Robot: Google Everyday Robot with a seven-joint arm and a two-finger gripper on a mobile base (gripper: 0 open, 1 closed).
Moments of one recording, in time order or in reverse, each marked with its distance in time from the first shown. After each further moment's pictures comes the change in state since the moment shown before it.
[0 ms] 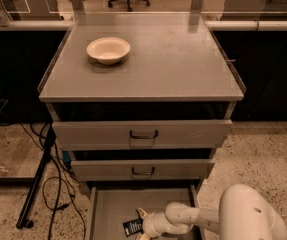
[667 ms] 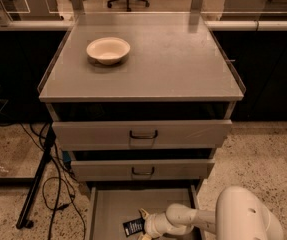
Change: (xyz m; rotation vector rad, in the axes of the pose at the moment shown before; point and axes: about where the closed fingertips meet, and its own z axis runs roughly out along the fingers) arm 0.024 -0.009 0.008 0.021 0.027 0.009
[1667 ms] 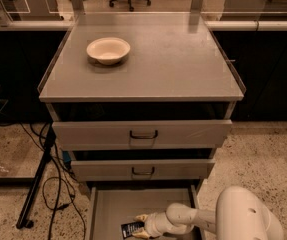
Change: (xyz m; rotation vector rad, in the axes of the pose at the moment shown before) arm 0.001 0.000 0.000 0.001 0.001 0.000
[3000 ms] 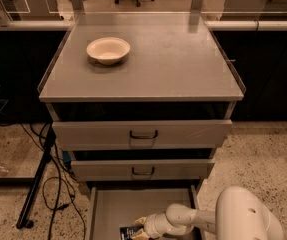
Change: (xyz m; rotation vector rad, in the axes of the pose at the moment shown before) arm -0.001 0.001 -0.001 -0.004 -0.003 0.005
